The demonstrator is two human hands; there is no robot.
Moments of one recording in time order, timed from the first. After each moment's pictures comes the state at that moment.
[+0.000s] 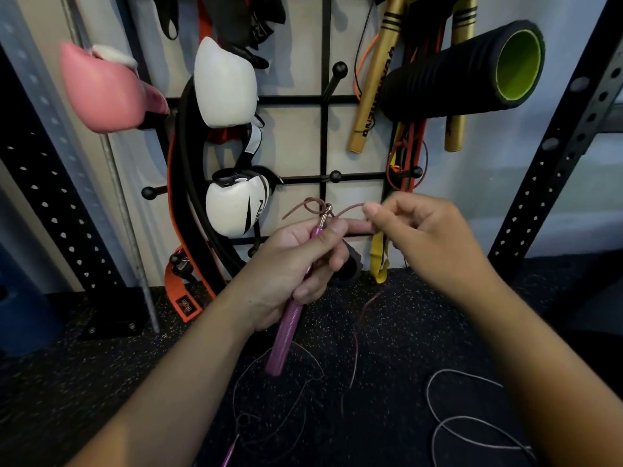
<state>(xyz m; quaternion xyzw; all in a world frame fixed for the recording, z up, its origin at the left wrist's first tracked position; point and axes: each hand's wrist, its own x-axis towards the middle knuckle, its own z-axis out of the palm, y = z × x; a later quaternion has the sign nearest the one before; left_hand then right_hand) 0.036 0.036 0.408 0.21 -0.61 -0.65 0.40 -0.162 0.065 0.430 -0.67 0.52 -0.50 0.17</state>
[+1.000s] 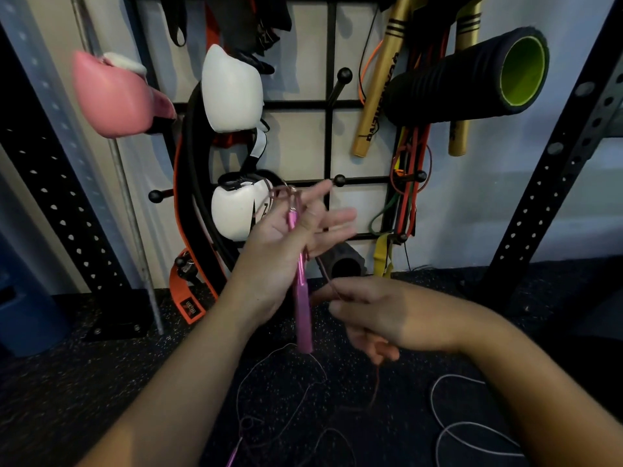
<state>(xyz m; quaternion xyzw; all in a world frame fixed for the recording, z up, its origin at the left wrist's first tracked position) 0.040 0.035 0.416 0.25 -0.59 -0.55 0.53 -0.136 0.086 0.416 -0.75 0.49 -0.14 0.42</state>
